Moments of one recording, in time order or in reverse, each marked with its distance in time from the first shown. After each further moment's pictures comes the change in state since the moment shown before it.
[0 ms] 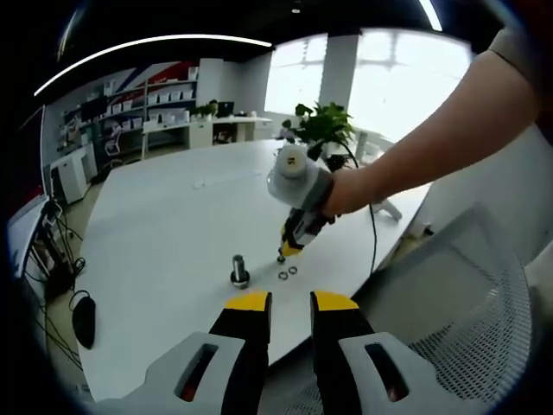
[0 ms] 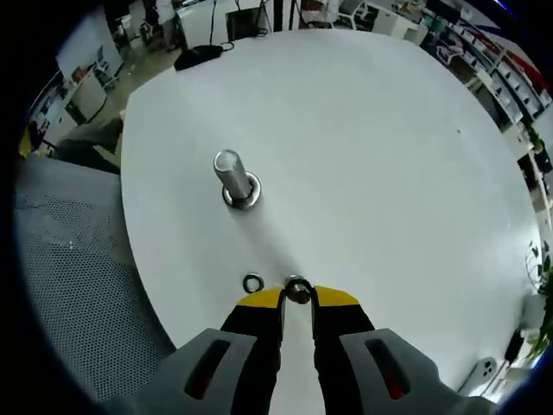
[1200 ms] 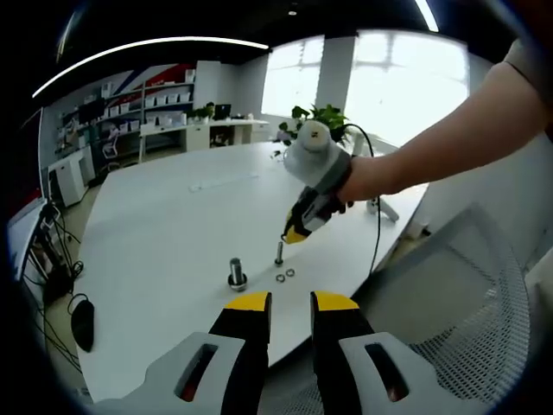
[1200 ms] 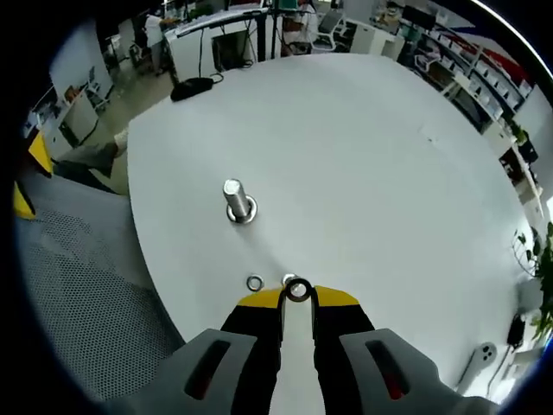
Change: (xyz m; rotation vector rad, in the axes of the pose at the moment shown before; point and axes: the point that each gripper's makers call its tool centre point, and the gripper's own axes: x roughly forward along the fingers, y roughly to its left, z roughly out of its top) left arm 0.000 -0.003 0.002 0.009 -0.013 -0.014; right arm -0.050 -0.003 0.006 0.050 -0.120 -0.063
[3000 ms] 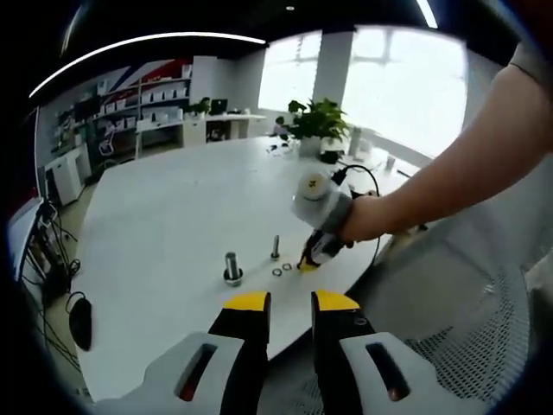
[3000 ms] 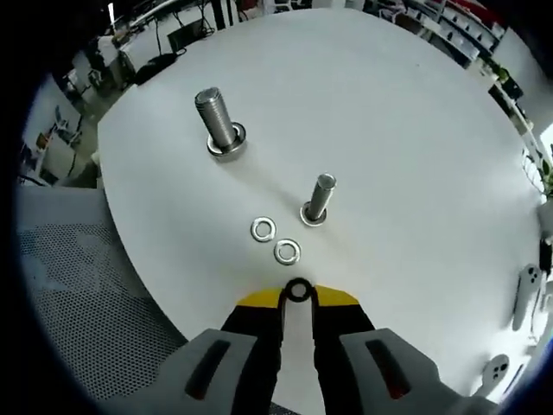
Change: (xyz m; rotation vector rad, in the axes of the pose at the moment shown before) left arm 0.001 -0.004 -0.005 0.005 0.031 -0.020; right arm 0.041 0.027 -0.072 0.270 0.127 -0.010
